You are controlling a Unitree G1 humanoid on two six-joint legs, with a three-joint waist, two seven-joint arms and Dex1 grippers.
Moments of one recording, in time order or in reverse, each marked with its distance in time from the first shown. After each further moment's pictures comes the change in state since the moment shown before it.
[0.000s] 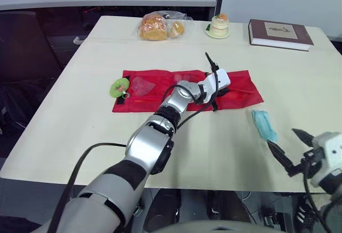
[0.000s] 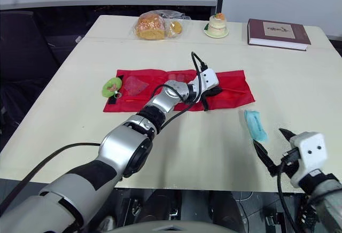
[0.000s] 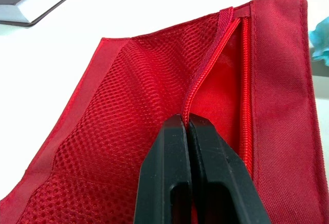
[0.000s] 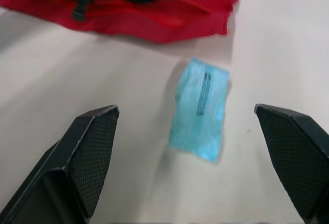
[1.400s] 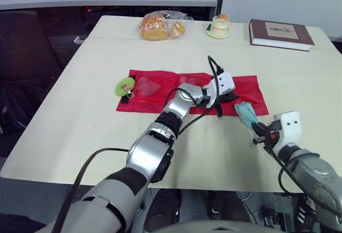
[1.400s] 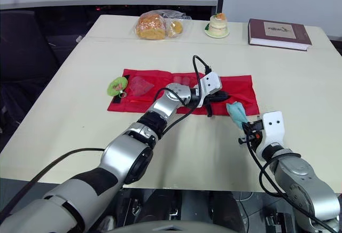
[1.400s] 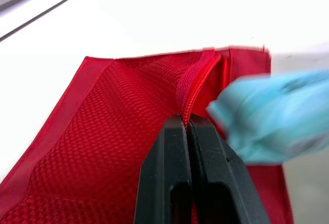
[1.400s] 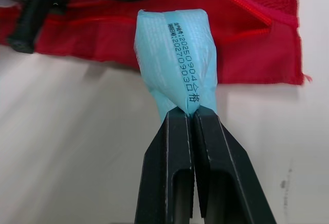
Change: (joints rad) left arm 0.134 -0.039 -0.018 -0.247 -0.077 0.075 -0.184; right arm -0.435 0.144 0.210 0.175 -0.033 0.343 -0.218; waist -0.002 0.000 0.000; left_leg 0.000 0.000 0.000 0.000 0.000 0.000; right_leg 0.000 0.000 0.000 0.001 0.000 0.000
